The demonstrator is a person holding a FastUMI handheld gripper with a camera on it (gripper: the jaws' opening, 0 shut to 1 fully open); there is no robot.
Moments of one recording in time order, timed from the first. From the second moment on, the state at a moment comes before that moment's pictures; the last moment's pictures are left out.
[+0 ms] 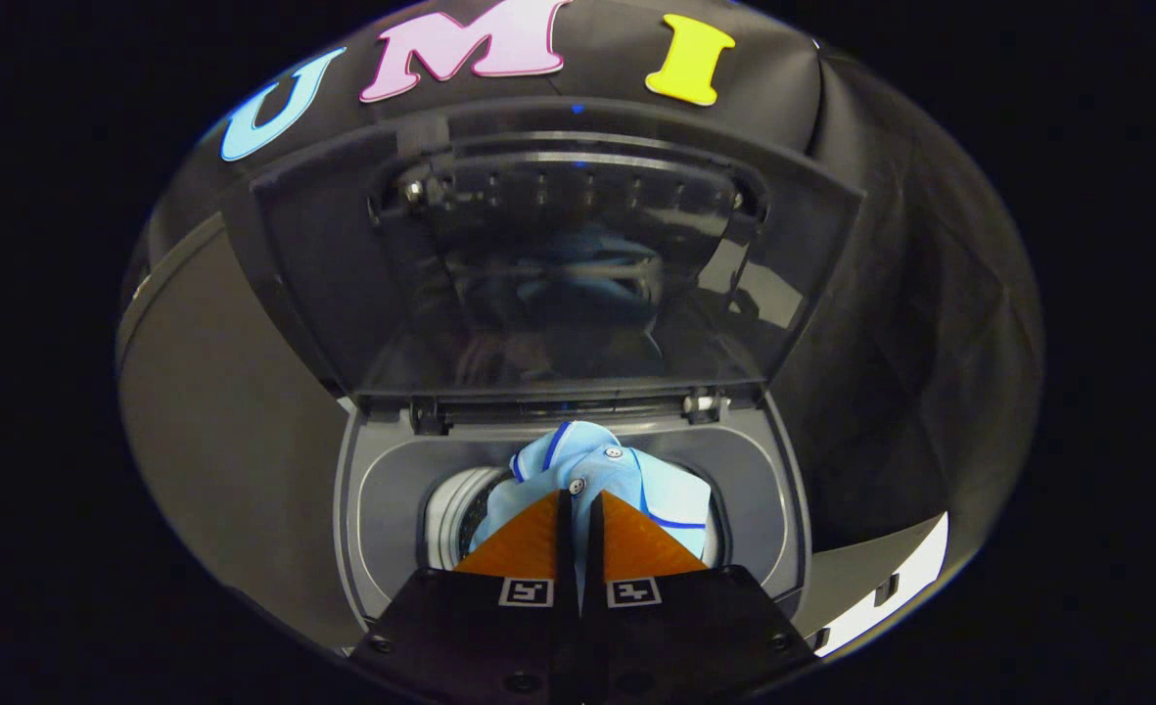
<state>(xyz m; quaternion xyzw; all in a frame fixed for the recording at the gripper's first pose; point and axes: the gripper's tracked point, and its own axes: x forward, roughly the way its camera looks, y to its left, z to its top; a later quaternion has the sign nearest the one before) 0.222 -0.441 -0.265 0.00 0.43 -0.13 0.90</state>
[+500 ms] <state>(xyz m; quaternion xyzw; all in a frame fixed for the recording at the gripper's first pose) 0.192 -0.437 -0.368 0.00 0.52 -0.10 0.85</state>
